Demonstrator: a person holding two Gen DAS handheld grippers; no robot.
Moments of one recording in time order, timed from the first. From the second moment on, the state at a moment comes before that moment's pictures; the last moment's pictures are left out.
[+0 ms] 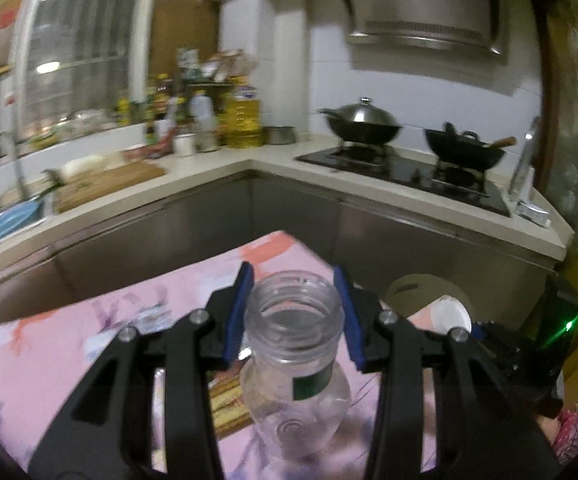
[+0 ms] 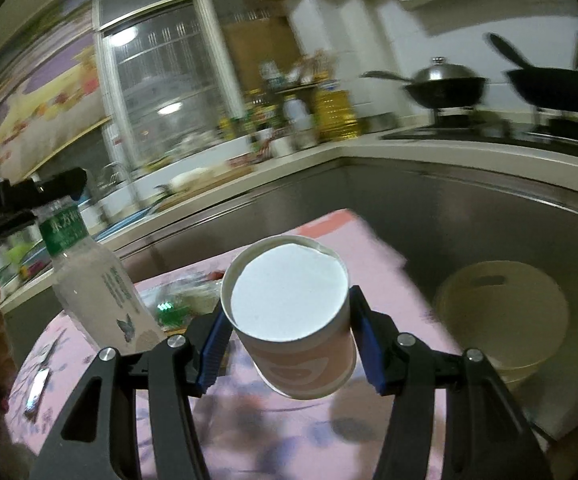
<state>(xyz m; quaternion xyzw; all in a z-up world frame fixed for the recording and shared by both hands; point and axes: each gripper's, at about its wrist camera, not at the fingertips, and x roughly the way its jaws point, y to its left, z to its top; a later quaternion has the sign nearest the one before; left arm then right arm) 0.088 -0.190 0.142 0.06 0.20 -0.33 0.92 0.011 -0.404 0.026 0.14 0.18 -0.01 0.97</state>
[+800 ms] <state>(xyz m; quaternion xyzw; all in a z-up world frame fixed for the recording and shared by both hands) 0.139 -0.517 0.054 0.11 0.27 -0.45 0.84 0.031 -0.624 -0.073 0.23 0.25 -0.15 0.93</state>
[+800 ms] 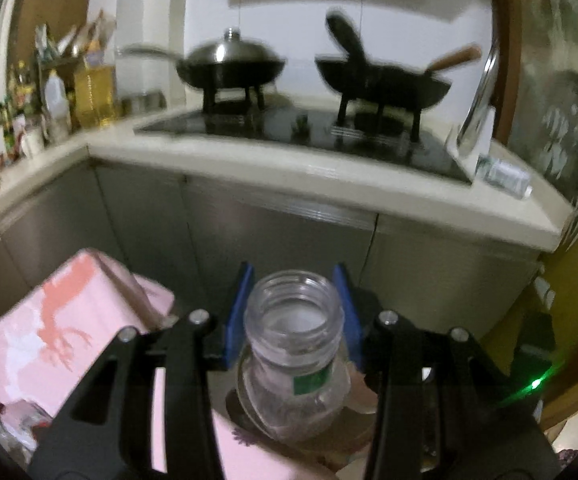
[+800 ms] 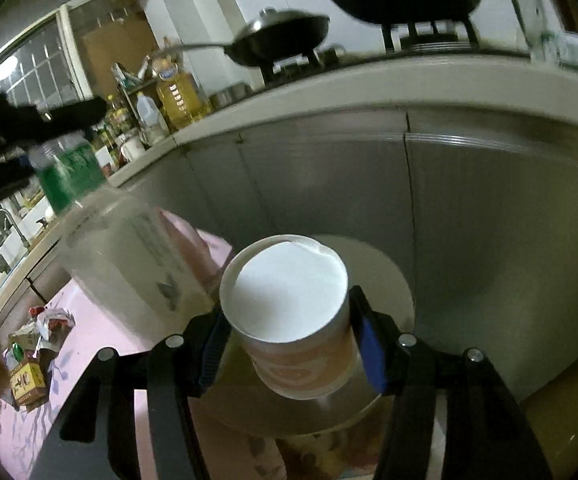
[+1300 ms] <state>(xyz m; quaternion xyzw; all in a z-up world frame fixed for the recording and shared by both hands) 0.137 -0.492 0.033 0.14 0.29 -0.42 0.85 0.022 -0.632 -0.067 0.29 0.22 -0.16 0.92</state>
